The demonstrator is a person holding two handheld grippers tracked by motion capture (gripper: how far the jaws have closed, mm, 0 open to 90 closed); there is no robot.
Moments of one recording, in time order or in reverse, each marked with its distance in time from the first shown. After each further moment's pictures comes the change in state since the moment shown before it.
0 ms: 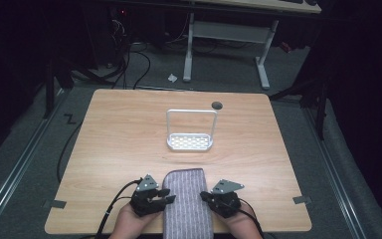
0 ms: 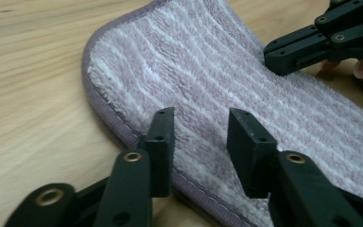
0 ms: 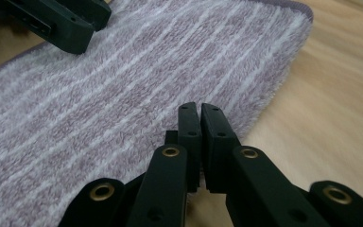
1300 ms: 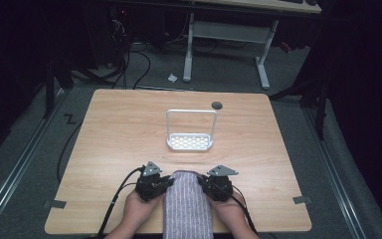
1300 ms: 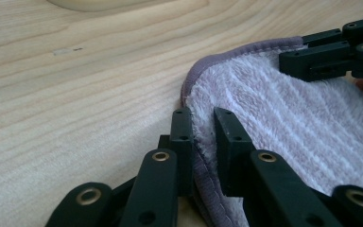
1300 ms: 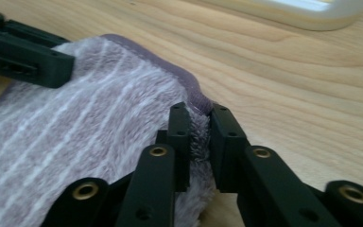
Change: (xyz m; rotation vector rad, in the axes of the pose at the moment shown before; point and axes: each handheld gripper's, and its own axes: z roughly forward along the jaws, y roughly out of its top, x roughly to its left) left arm 0.027 0.021 0.020 -0.014 0.127 -0.063; right arm -0.016 0.029 0.035 -0.046 -0.146 0.167
